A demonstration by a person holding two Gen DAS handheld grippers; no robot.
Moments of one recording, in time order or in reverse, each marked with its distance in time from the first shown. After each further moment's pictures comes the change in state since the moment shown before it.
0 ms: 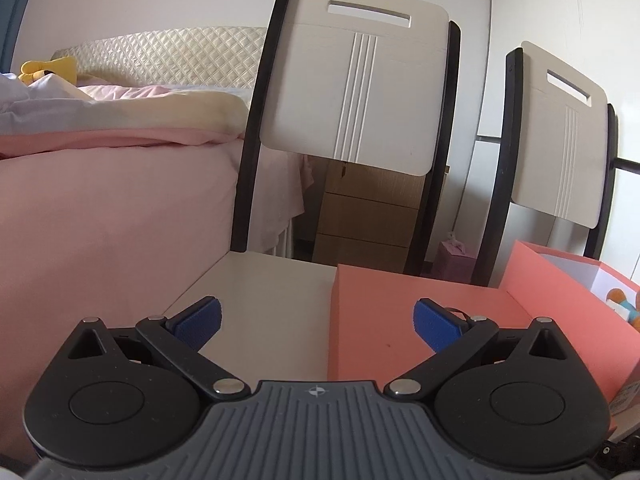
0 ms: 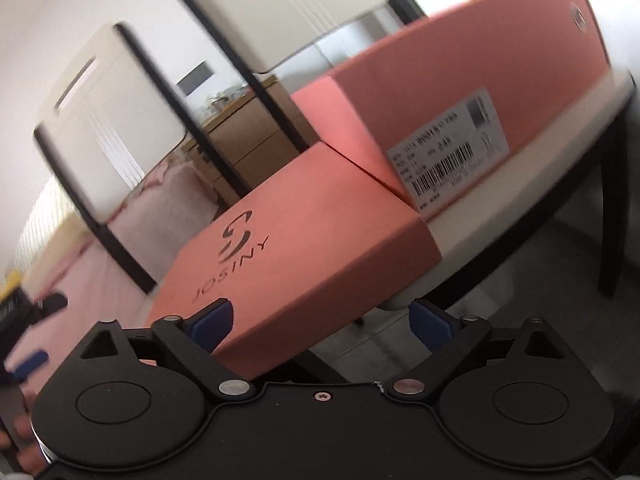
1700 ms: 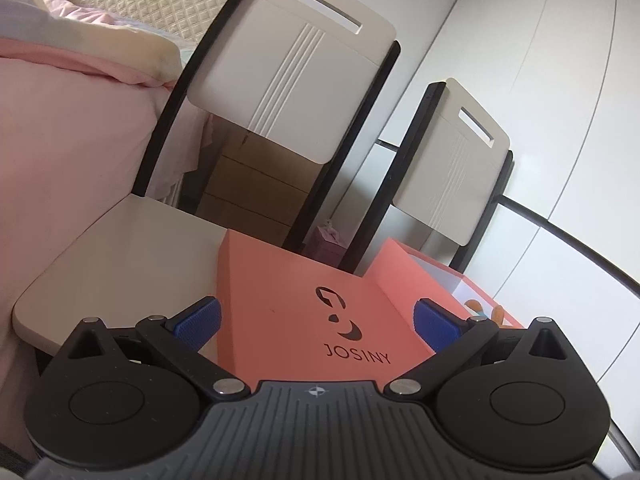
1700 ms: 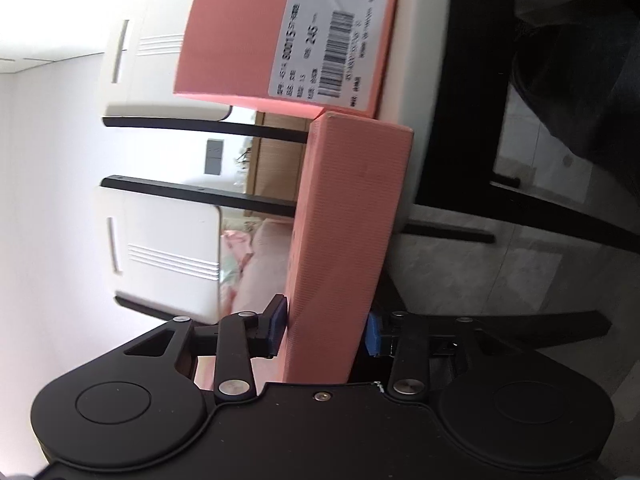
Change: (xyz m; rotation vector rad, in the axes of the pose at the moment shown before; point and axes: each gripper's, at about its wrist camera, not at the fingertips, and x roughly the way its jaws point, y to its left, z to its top) left arm -0.036 0.039 -0.011 -0.199 0.086 -0.423; right arm 0.051 -0.065 -0.033 0.606 0.032 0.413
